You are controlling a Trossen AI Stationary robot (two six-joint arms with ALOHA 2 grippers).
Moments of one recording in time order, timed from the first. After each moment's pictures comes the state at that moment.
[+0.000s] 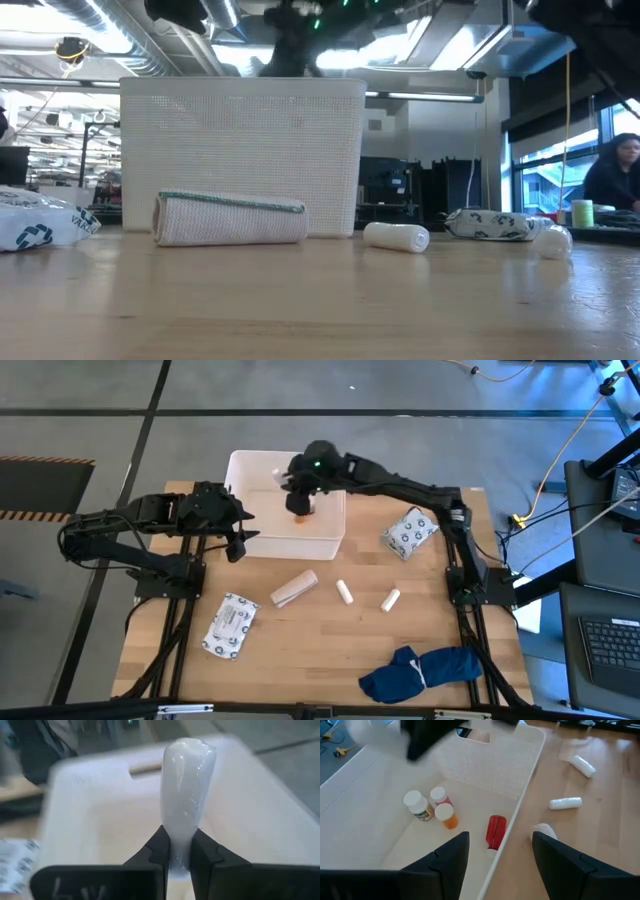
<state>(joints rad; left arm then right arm) 0.10 0.95 1.20 -0.96 -0.29 -0.17 -0.34 2.13 2.16 -0.56 -0.06 -0.01</state>
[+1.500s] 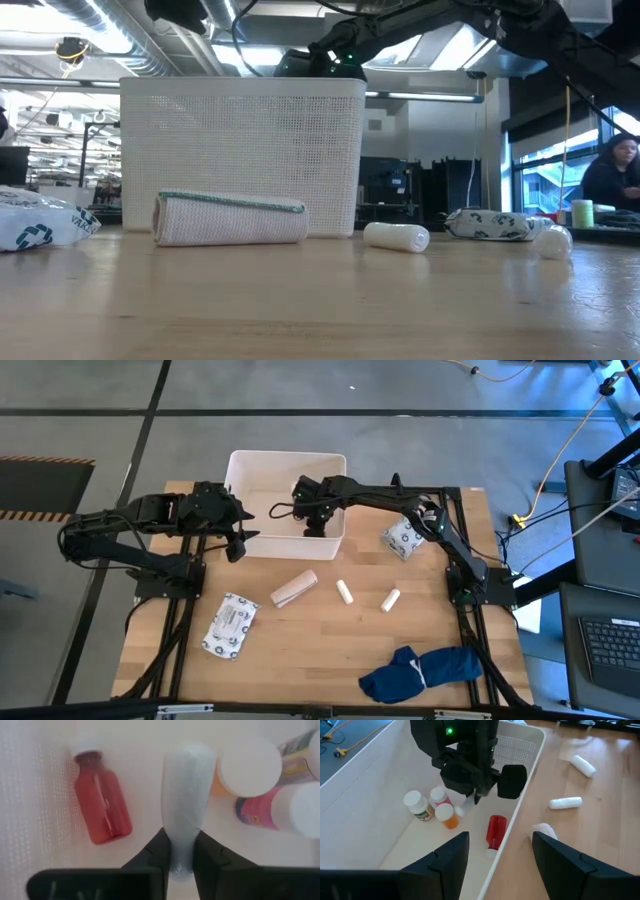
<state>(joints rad) 0.10 0.95 1.20 -0.96 -0.29 -0.17 -0.35 2.34 2.14 -0.99 -0.06 -0.27</state>
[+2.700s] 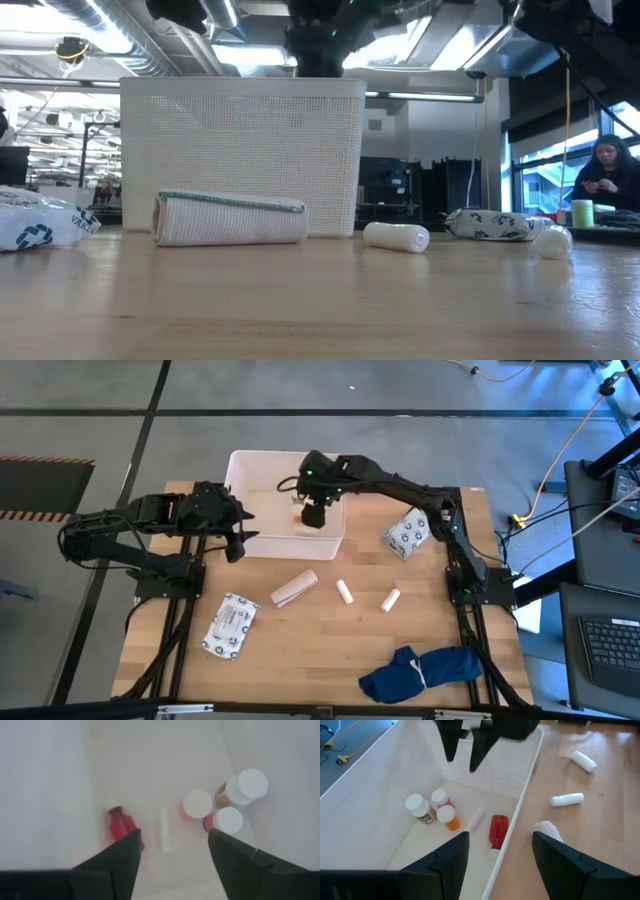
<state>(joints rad) 0.10 0.95 1.20 -0.96 -0.28 -0.12 -0.34 2.21 2.36 -1.13 -0.05 -0.07</state>
